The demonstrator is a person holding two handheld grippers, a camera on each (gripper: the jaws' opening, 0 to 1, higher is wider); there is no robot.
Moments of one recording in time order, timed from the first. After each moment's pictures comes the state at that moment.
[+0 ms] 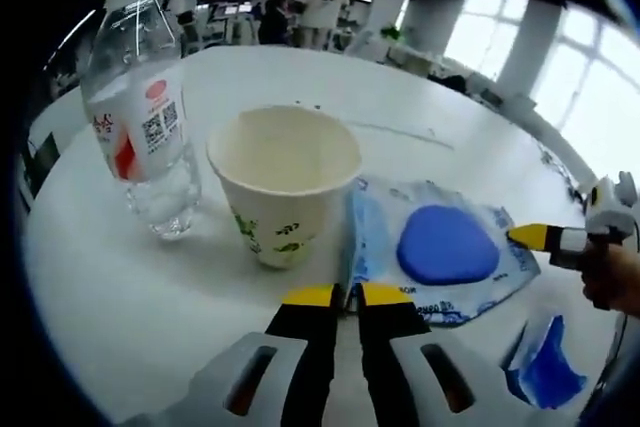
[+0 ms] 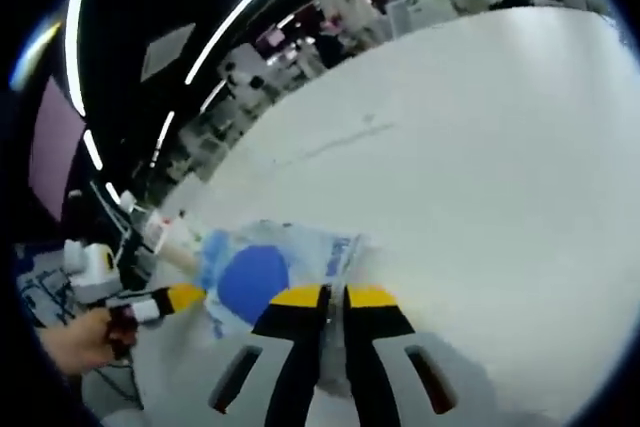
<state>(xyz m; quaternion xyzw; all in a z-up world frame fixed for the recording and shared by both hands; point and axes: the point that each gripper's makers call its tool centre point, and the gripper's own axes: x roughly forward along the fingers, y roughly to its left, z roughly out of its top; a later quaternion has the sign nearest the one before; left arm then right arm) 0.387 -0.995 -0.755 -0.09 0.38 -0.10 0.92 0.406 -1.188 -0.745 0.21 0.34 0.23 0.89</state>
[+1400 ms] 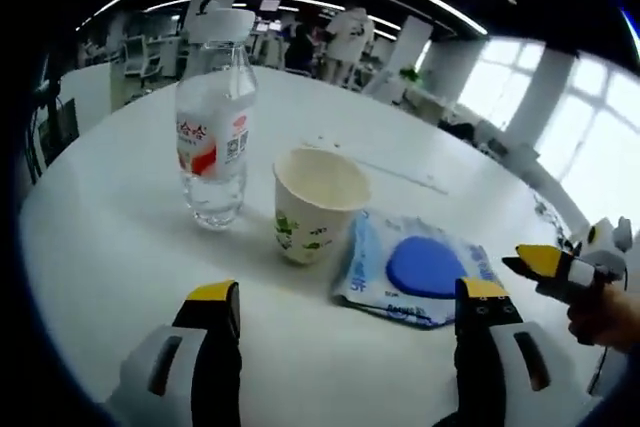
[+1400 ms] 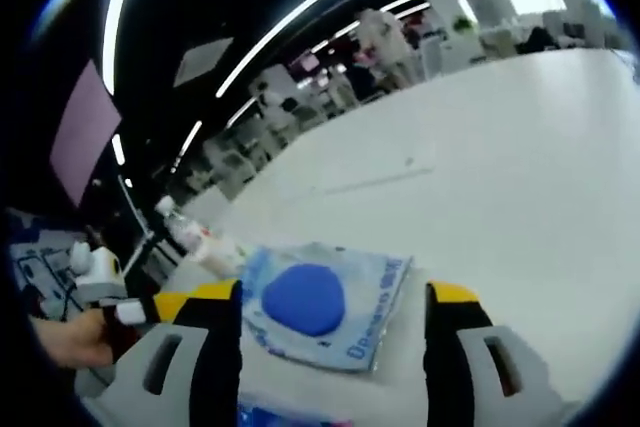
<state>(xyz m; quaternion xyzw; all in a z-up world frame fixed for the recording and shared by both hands) 0.359 -0.974 -0.716 -0.16 0.32 -0.07 0.93 0.387 -1.178 -0.700 0.21 0.28 0.25 0.90</state>
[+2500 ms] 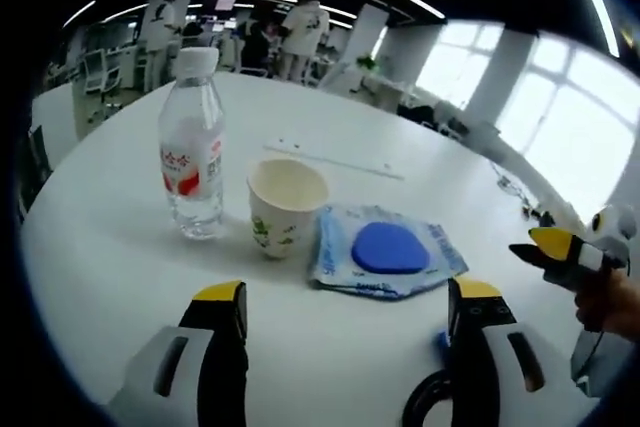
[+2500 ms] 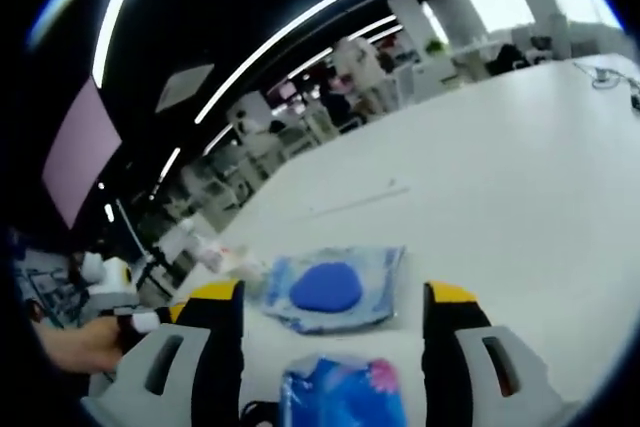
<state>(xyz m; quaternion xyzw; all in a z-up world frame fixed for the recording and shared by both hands) 0.337 -0.982 -0.688 -0.13 0.32 -0.17 0.92 0.320 -1.192 -0.653 0.23 0.24 0.17 0.93</state>
